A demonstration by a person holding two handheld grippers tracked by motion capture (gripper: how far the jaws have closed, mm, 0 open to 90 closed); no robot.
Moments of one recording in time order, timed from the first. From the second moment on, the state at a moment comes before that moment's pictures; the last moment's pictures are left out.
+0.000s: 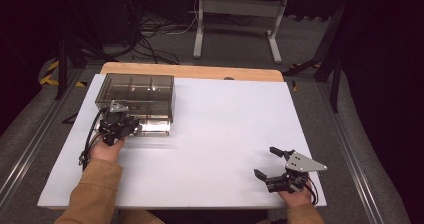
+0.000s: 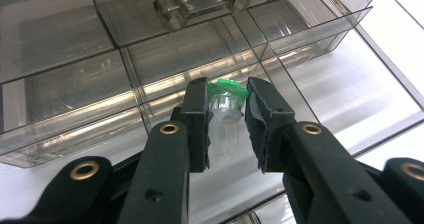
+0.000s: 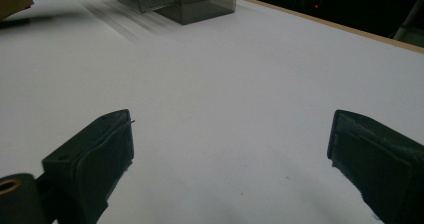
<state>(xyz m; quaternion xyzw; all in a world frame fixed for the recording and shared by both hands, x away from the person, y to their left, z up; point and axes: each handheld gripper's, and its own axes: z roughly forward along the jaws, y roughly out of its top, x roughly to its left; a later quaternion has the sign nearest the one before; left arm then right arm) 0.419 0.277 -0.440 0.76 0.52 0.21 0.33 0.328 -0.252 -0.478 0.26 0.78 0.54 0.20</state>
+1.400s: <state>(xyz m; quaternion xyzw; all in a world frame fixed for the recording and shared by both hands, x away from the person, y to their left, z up) 0.389 0.278 -0.400 0.80 0.44 0.18 0.36 0.328 -0.253 -0.478 0.26 0.78 0.54 0.20</state>
